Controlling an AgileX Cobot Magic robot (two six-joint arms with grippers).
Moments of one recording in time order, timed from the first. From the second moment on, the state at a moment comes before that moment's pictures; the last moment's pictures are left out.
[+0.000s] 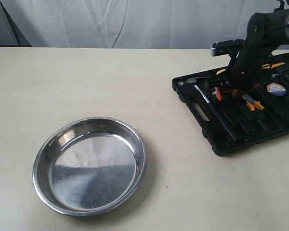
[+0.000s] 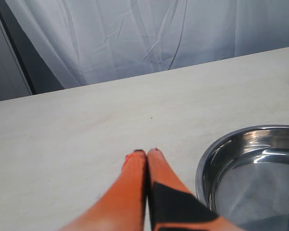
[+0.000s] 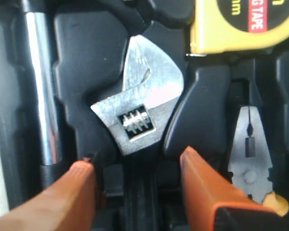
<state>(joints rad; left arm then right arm) -0.04 0.00 0.00 0.05 0.25 0.04 0.13 2.14 -1.49 0.04 0.79 -0.16</state>
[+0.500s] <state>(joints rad) -0.04 0.00 0.00 0.05 0.25 0.04 0.13 2.18 -1.51 0.03 0.81 -0.16</state>
